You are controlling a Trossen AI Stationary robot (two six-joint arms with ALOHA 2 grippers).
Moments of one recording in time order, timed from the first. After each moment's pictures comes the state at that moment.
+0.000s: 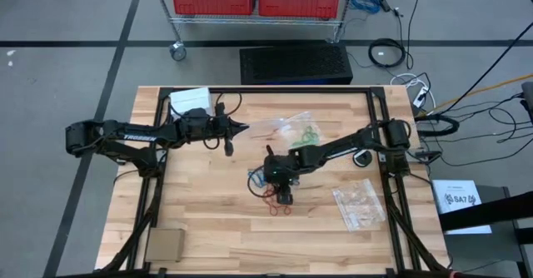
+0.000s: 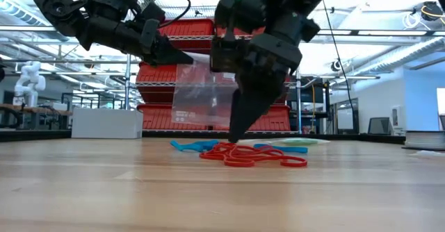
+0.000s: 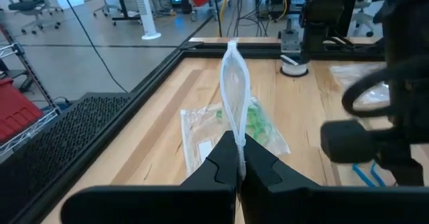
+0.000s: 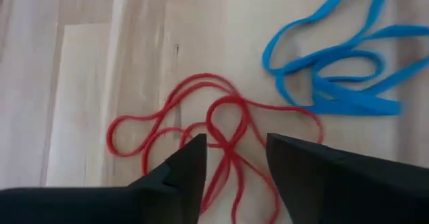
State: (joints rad) left arm 0.33 1.20 0.45 0.57 0.10 0.12; right arm 0.08 1.96 1.25 -0.35 -0.22 0.15
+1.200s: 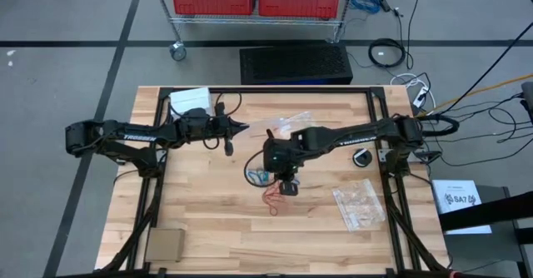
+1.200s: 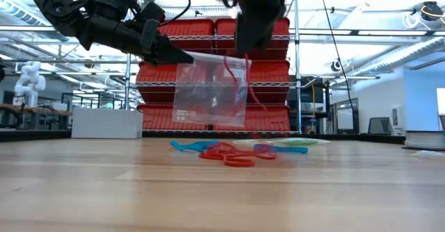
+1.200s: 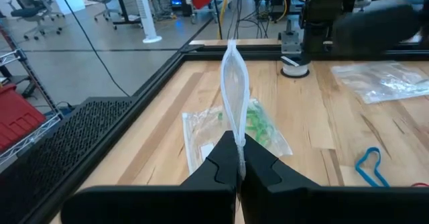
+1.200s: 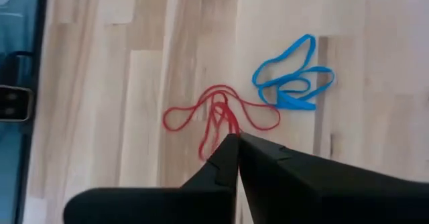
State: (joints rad) left arm 0.33 1.20 0.45 0.57 0.10 0.14; right arm 0.07 1.85 1.57 -0.83 -0.20 0.10
